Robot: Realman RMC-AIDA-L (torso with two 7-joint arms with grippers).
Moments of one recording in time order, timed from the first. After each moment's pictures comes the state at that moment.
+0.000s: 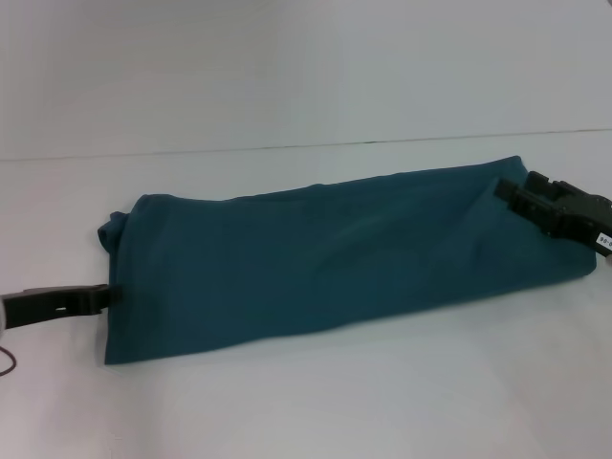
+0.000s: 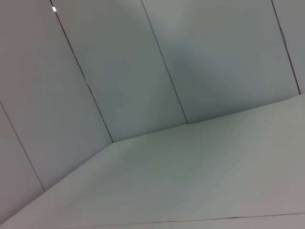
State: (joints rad) left arm -0.49 -2.16 0.75 0.89 2.33 1.08 -2.14; right arm 0.44 2.08 -0.53 -0.50 -1.63 -1.21 1.32
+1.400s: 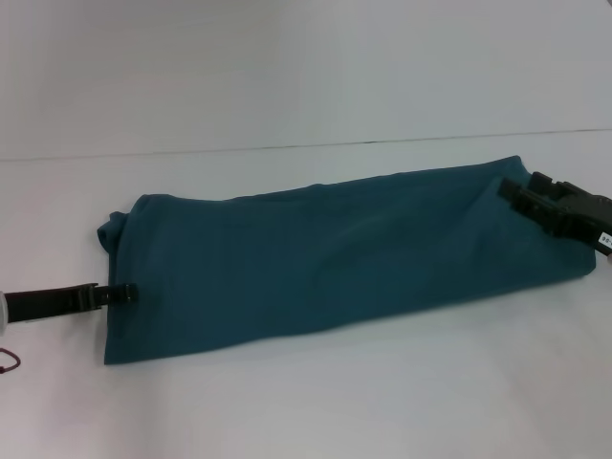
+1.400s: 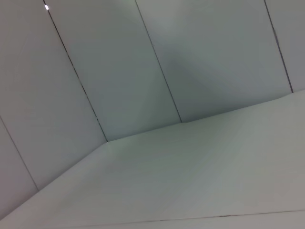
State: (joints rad) left arm -0.55 -2.12 0.75 0.80 2.37 1.04 -2.30; right arm 0.44 2.08 -0.53 -0.51 -1.63 -1.19 1.33
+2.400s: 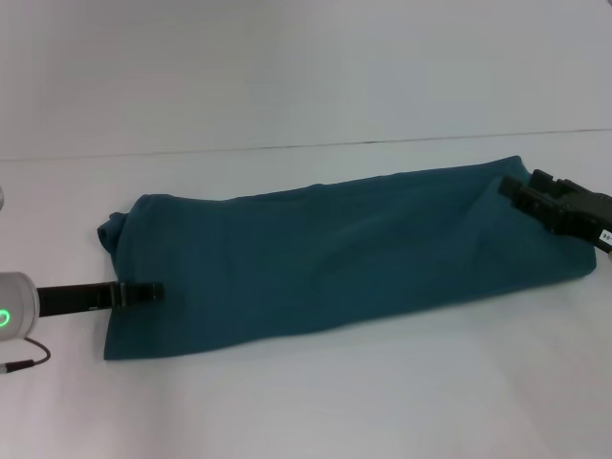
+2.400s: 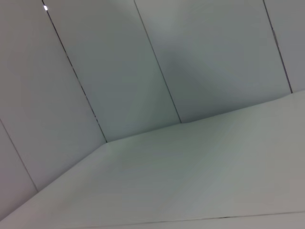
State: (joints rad) left arm -0.60 -2.13 0.75 0.74 2.35 1.04 -2.24; right arm 0.44 2.08 -0.53 -0.51 -1.63 -1.19 1.33
